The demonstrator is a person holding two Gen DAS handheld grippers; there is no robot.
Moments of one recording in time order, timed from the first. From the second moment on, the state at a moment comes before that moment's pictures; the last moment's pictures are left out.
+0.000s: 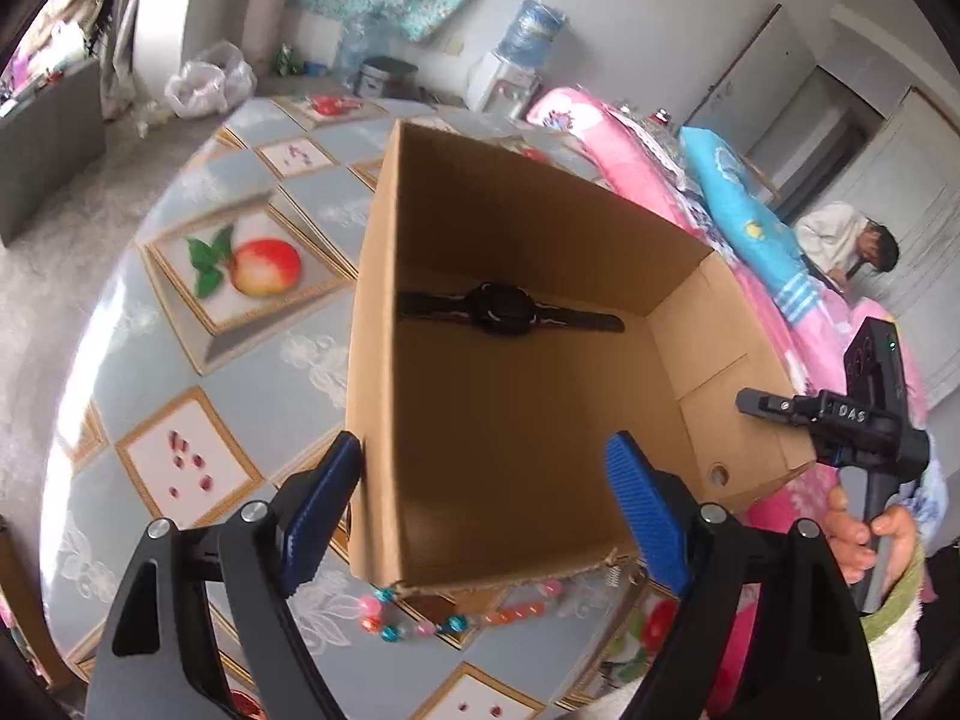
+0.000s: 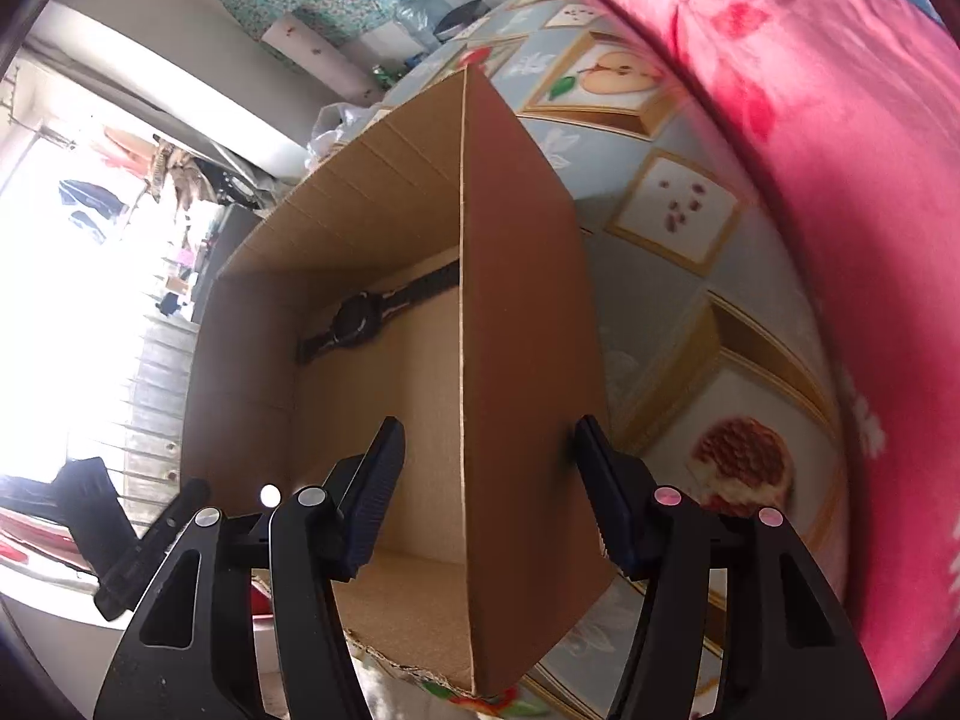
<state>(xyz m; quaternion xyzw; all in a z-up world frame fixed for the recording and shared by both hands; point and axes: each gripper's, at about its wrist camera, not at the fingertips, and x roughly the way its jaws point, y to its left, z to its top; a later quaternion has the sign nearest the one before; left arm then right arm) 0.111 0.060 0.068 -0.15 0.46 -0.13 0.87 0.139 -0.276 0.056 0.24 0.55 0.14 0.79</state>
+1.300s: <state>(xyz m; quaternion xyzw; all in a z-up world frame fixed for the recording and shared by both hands) 0.039 0.043 0.005 -0.02 0.46 0.01 0.89 -0.025 -0.241 0.105 0.02 0.39 0.04 0.92</state>
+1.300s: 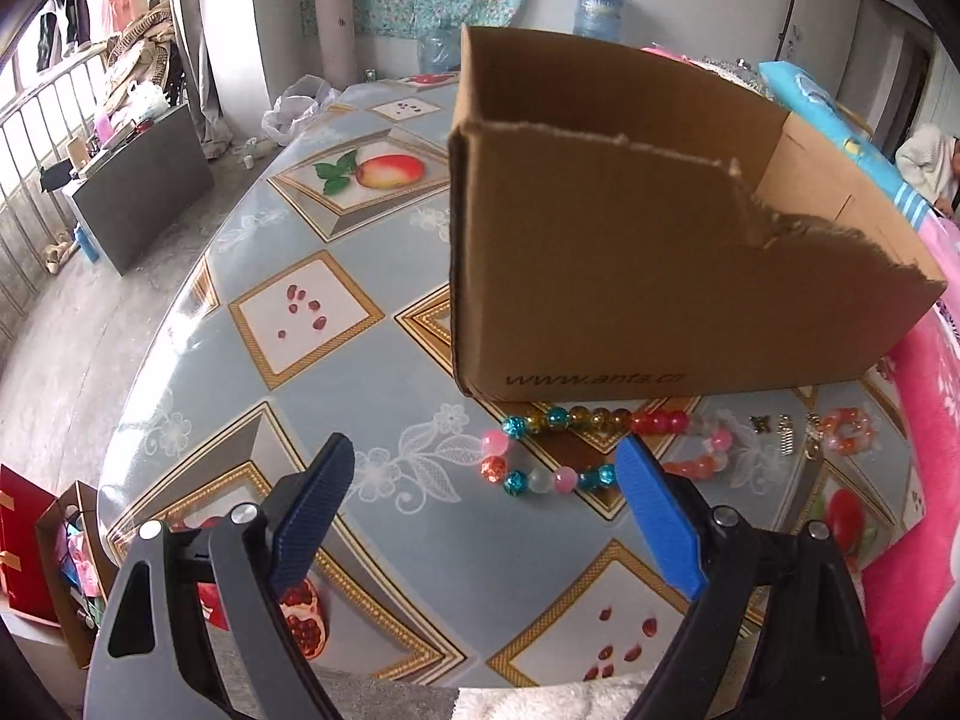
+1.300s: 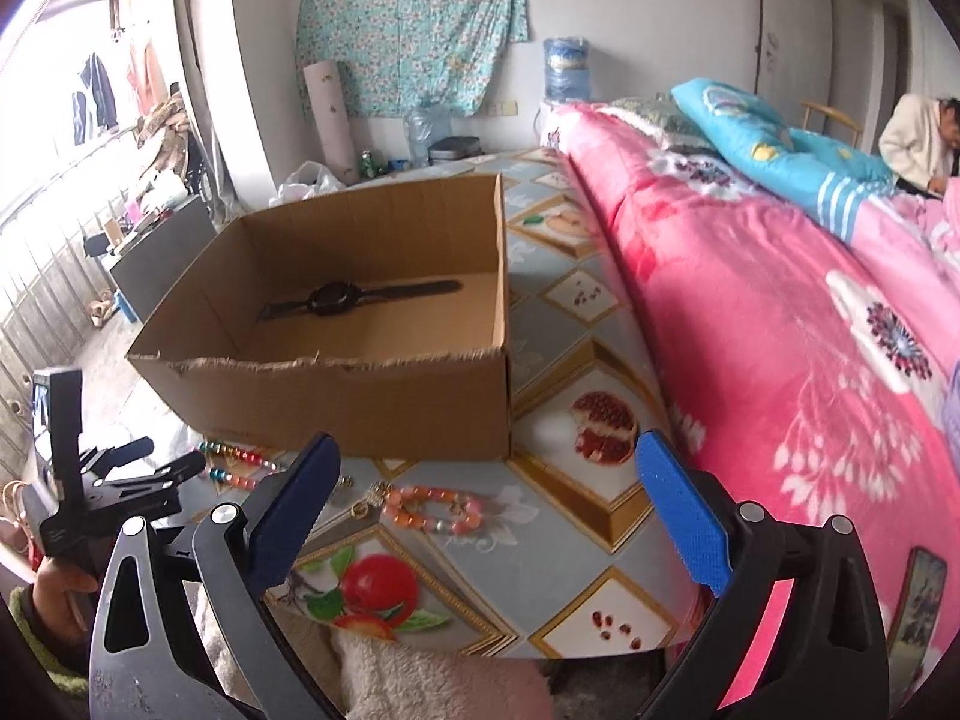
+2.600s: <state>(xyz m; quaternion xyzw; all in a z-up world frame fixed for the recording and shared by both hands) 0.041 0.053 -0.017 0.02 0.49 0.00 0.87 -0.030 -0.164 0.094 -0.07 0.37 0.11 0.92</state>
